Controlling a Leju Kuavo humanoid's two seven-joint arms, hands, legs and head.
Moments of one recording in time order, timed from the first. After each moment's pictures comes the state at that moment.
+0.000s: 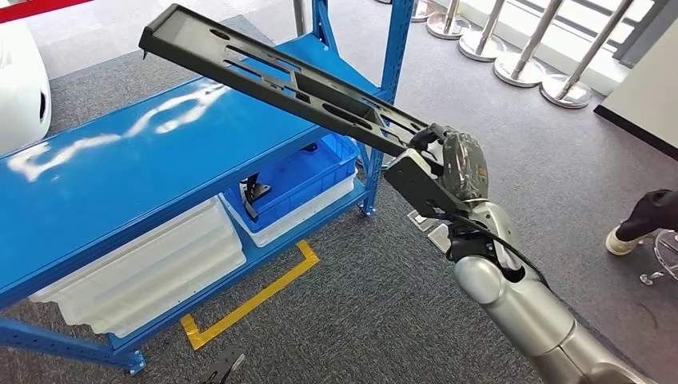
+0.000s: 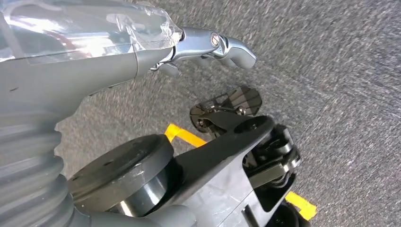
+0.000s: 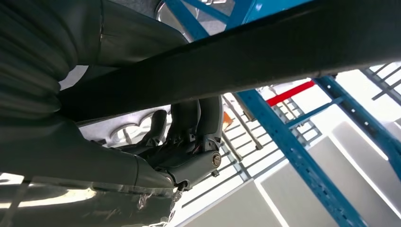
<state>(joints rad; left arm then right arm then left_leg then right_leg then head) -0.20 0.07 -0.90 -0.25 0.69 0.04 -0.03 -0.62 -0.29 0.66 -1.39 0.51 -0.33 0.40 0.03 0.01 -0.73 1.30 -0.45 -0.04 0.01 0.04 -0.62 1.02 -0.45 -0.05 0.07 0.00</state>
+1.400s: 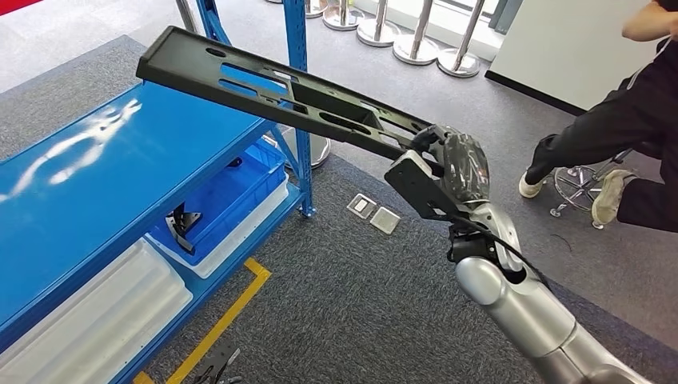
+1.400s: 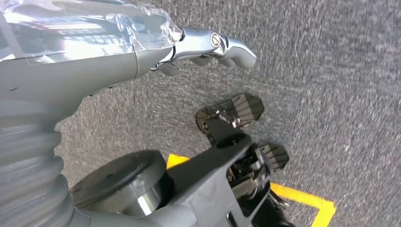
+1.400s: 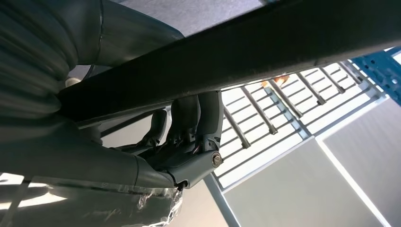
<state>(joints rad) -0.22 0.08 -0.90 -0.26 0.68 0.03 -0.02 -0.62 -0.30 0.65 -1.39 0.52 -0.32 0.40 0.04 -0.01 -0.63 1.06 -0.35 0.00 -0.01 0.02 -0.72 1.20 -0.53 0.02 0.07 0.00</state>
